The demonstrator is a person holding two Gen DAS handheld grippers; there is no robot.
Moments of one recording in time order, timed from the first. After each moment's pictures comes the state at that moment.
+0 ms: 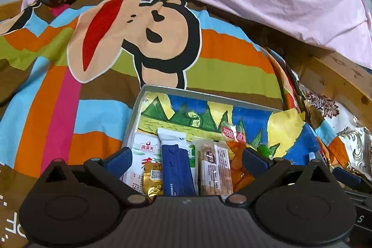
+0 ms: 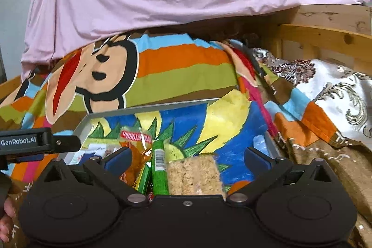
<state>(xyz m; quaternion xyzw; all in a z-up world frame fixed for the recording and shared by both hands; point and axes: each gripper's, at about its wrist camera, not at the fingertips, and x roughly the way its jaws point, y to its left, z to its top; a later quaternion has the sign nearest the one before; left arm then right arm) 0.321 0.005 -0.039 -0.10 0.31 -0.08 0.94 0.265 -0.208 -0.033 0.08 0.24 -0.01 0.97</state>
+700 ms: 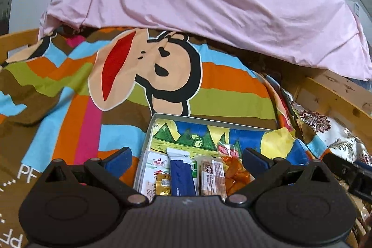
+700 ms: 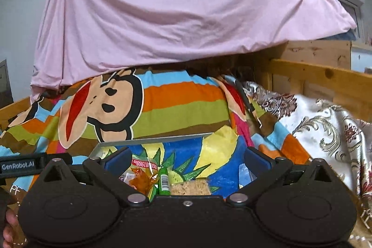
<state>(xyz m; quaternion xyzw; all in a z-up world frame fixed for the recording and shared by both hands) 0.265 0.010 -0.004 -0.08 0.24 -0.06 0.97 0.209 -0.212 0.016 0.07 0.17 -0.02 0.98</state>
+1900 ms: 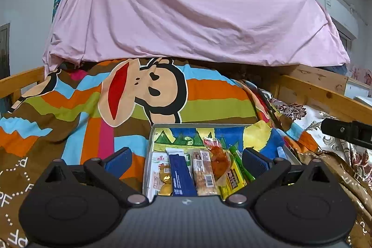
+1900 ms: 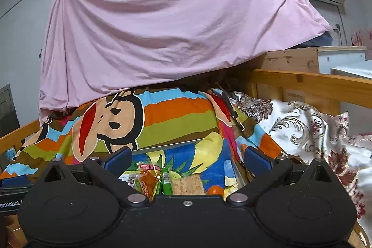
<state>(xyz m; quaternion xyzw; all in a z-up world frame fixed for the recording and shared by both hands) 0.160 0.002 0.022 -0.01 0.19 -0.08 0.98 0.117 -0.230 0.044 0.11 0.14 -0.03 0.98</state>
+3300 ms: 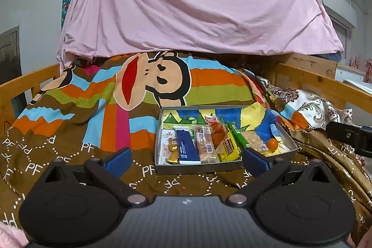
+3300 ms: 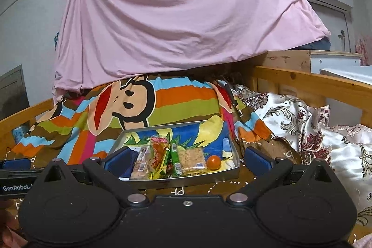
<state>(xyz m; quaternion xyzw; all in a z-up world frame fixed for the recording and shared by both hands) 0.081 0.004 0.027 0.01 0.21 -0.06 0.98 0.029 -0.208 0.046 0.08 0.16 -0.01 0.98</state>
